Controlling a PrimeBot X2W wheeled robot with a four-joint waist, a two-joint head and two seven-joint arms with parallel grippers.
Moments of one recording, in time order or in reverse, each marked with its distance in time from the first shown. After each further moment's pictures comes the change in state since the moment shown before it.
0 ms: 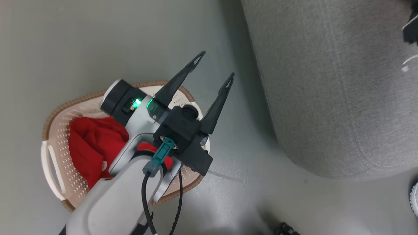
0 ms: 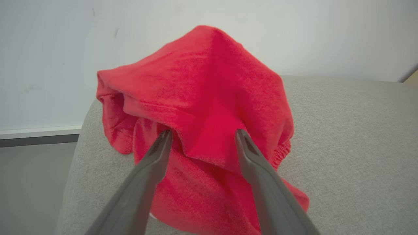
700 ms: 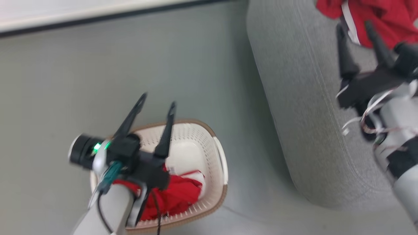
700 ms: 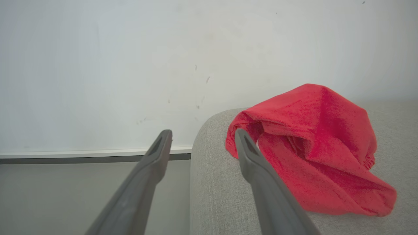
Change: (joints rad) left arm 0.208 -0.005 0.162 0.174 -0.130 0.064 -0.184; right arm 0.330 0.095 -0.034 -0.282 -0.073 -0.024 0.000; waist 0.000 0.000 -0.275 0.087
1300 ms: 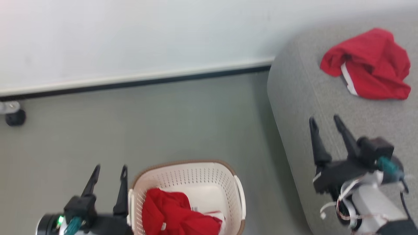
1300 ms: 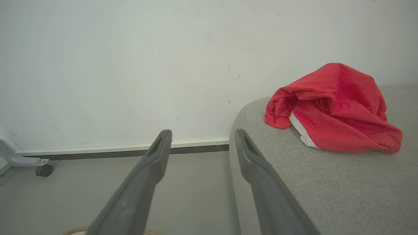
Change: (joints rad) left arm 0.335 0.036 0.197 0.052 -0.085 0.024 -0.039; right arm 0.478 0.064 -0.058 -0.254 -0.069 -0.114 0.000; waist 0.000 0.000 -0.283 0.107
